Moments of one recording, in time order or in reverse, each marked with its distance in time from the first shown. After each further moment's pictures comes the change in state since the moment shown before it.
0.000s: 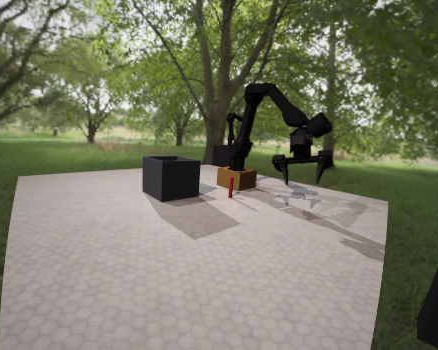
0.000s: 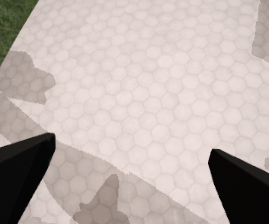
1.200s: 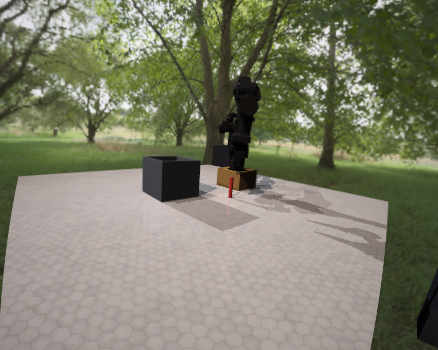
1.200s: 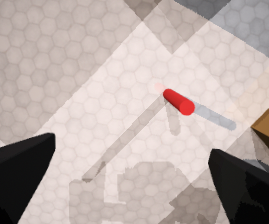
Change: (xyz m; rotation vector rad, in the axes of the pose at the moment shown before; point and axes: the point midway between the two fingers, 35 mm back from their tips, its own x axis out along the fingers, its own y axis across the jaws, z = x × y) arm -0.080 -0.215 0.043 0.983 0.364 -0.619
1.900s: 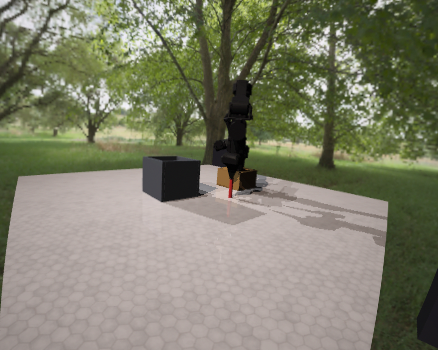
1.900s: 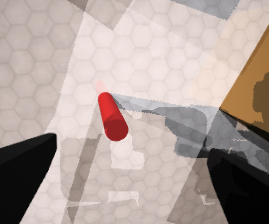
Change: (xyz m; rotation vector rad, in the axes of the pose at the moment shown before) arm 0.059 -0.049 0.003 0.219 0.063 -0.195
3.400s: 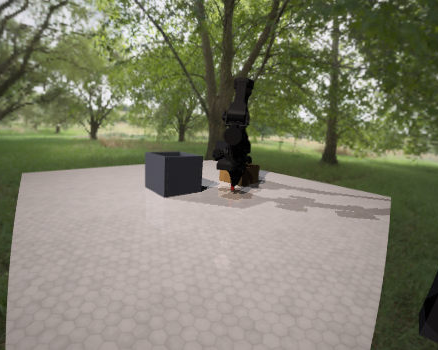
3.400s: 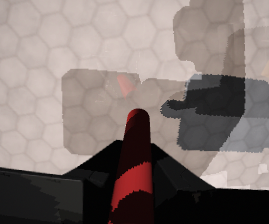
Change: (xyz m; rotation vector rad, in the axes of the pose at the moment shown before) arm 0.042 0.045 -0.007 0.145 0.113 0.143
